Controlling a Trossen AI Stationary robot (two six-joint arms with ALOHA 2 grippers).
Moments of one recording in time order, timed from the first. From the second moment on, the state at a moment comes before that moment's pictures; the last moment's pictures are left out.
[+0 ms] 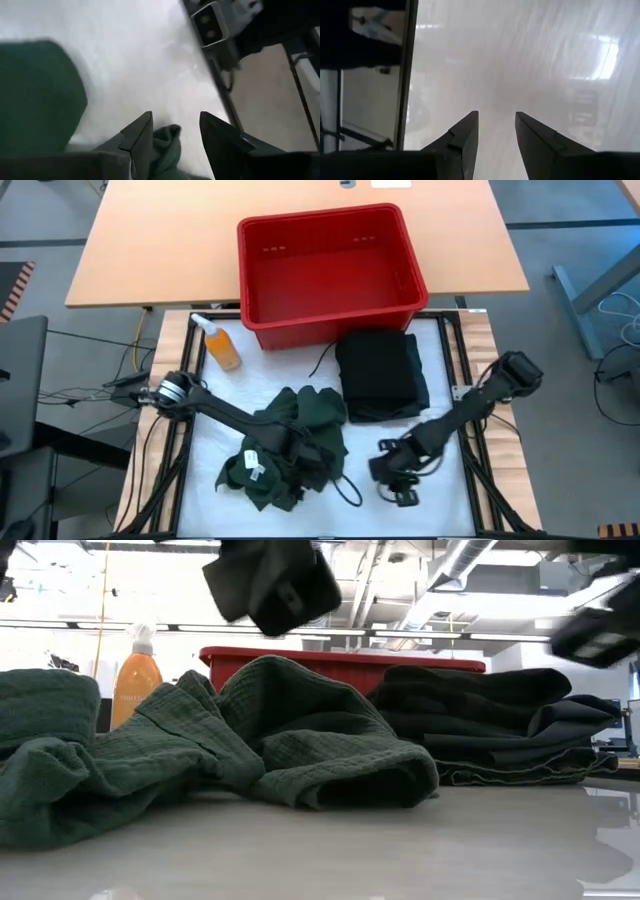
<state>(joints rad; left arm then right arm) -0.39 2.01 1.63 -0.73 0.39 -0.09 0.61 1.59 1.03 -0.57 -0.19 0.51</state>
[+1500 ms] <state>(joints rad) -0.57 2.13 1.63 -1.10 0.00 -0.33 0.66 1.35 0.75 -0.14 0.00 0.87</state>
